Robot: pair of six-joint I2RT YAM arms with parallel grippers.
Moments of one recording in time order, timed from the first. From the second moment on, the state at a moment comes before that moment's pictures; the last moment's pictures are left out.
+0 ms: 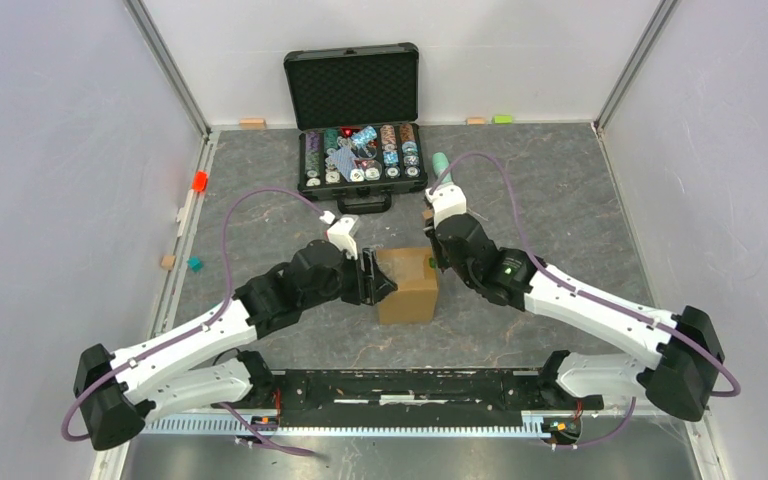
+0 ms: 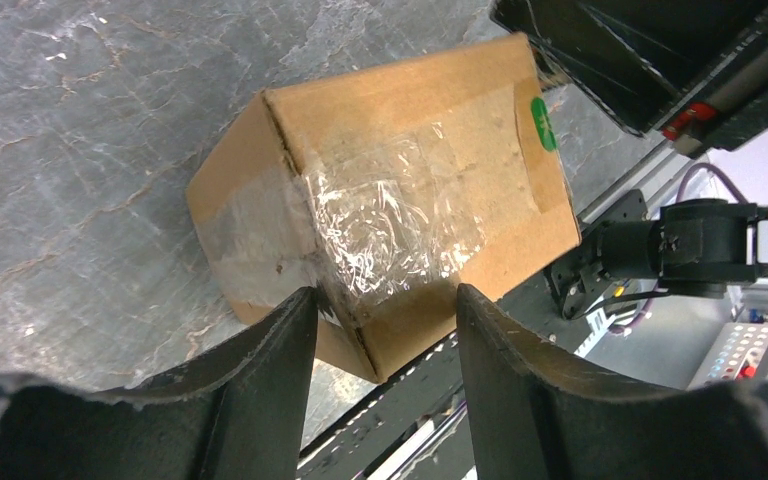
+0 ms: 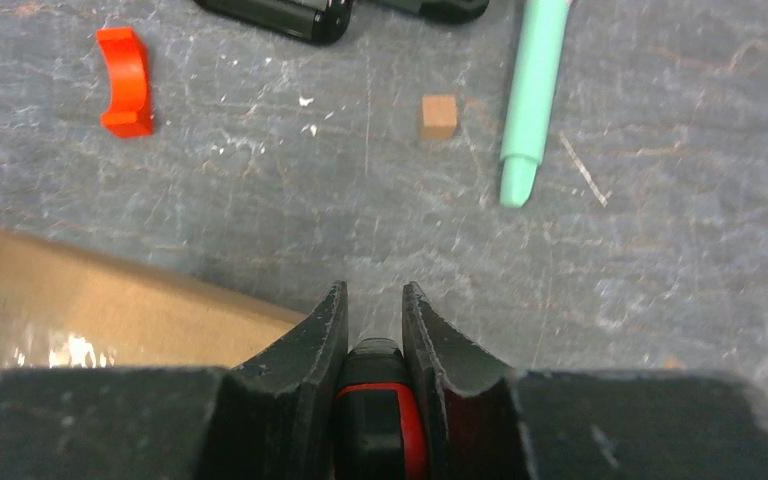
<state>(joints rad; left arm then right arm) -0.92 0.94 0.72 -0.30 -0.01 -0.68 0.93 1.20 0.92 -0.30 0.49 0.25</state>
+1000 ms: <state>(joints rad) -0.84 0.98 1.03 -0.61 -0.15 -0.57 0.90 1.37 1.12 -0.31 0.48 -0.02</state>
